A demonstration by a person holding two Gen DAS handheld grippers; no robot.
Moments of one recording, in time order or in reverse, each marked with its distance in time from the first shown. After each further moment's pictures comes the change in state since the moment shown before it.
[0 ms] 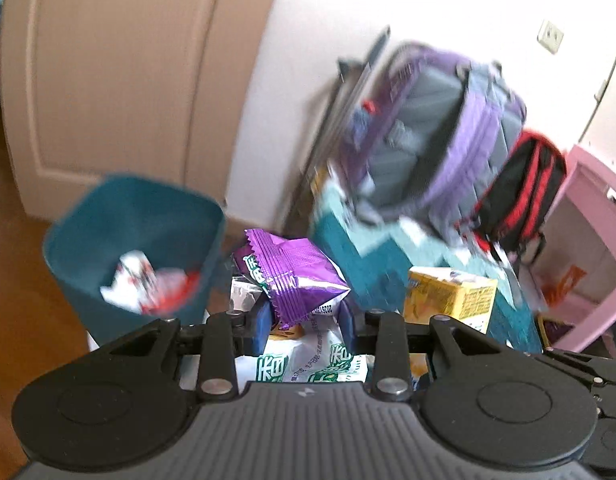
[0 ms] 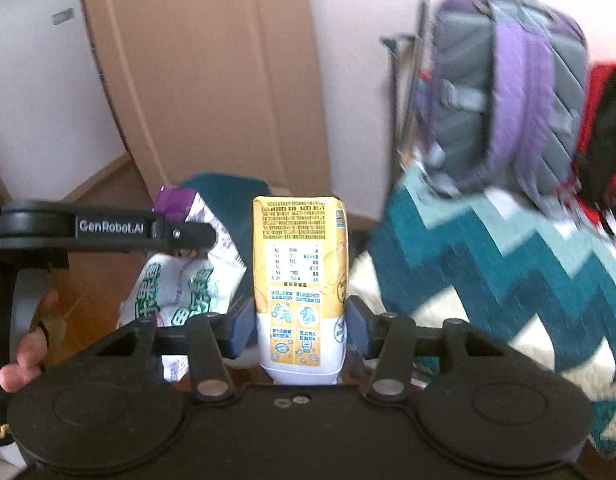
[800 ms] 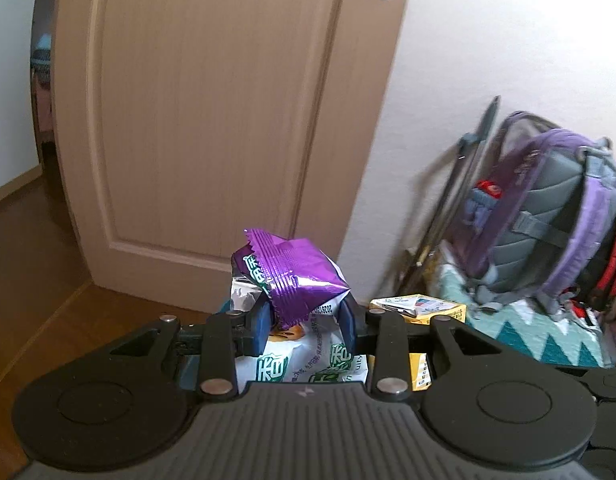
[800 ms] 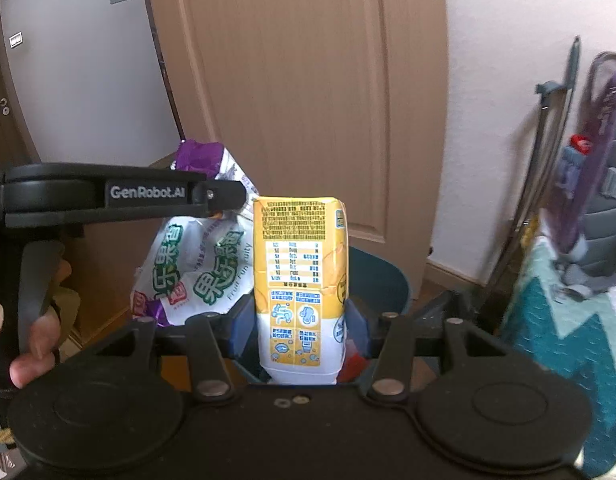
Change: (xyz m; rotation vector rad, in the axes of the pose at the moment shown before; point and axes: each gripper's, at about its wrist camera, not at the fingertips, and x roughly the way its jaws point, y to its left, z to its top) left arm 0.039 0.144 0.101 0.000 -0.101 0.173; right arm 0.154 0.117 0.105 -0.108 0.029 0.135
